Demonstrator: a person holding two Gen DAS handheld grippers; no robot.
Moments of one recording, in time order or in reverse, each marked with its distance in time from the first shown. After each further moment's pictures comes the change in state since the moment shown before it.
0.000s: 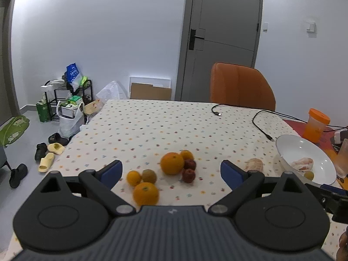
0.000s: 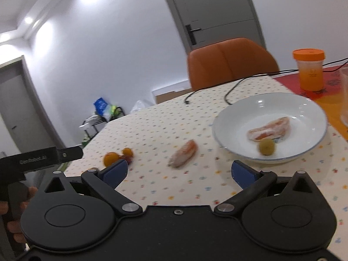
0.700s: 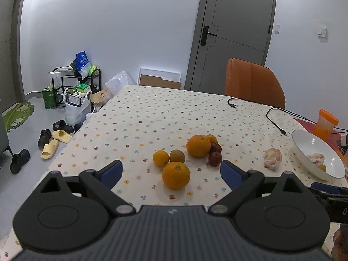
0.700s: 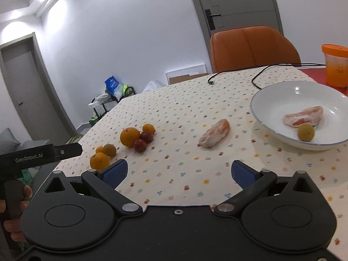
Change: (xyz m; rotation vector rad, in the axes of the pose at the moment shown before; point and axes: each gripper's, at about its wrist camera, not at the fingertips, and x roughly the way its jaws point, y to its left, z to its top) left arm 0.006 0.044 -0.026 -0.063 0.022 0.013; right arm 0.030 0.044 -0.019 -0.082 0.093 0.034
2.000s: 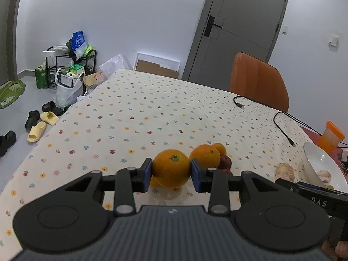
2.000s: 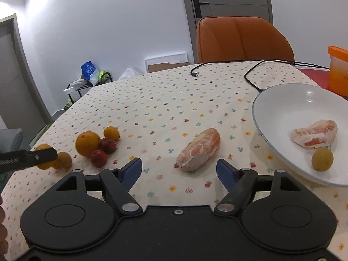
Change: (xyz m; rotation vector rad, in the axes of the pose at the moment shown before) left arm 0.066 0.013 0.022 -0.095 0.078 -0.046; right arm 0.080 -0.010 0.027 -0.036 0.069 -0.142
